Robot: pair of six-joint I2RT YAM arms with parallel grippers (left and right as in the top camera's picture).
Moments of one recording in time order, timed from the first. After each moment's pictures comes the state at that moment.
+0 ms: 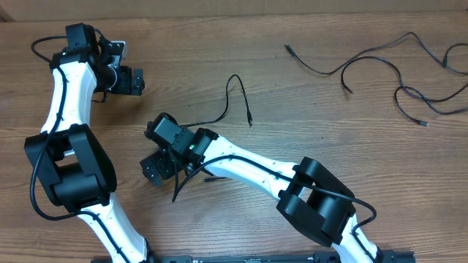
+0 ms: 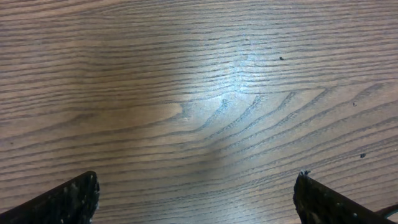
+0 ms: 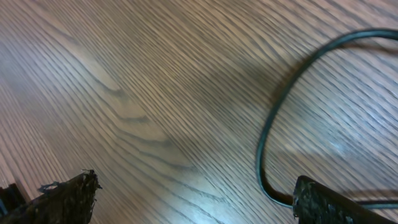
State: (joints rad) left arm 0.23 2.10 1.74 -0.86 0.18 0.27; right arm 1.02 2.17 1.70 -0.55 -0.20 0.42
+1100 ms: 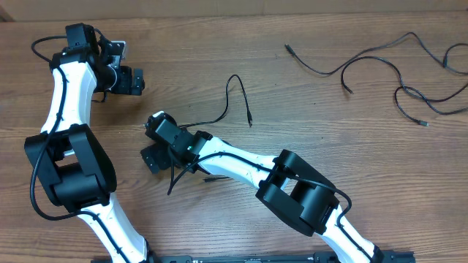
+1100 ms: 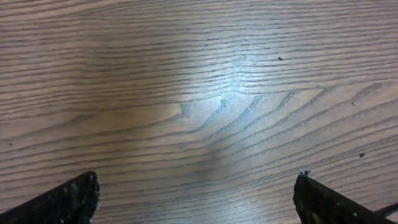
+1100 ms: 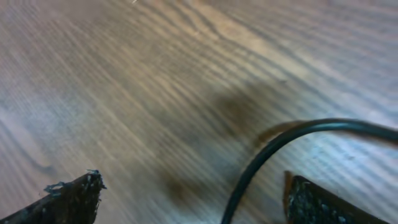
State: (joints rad) left arm 0.23 2.10 1.74 -0.86 0.19 0.27; right arm 1.00 2.30 1.69 -0.31 -0.04 0.43
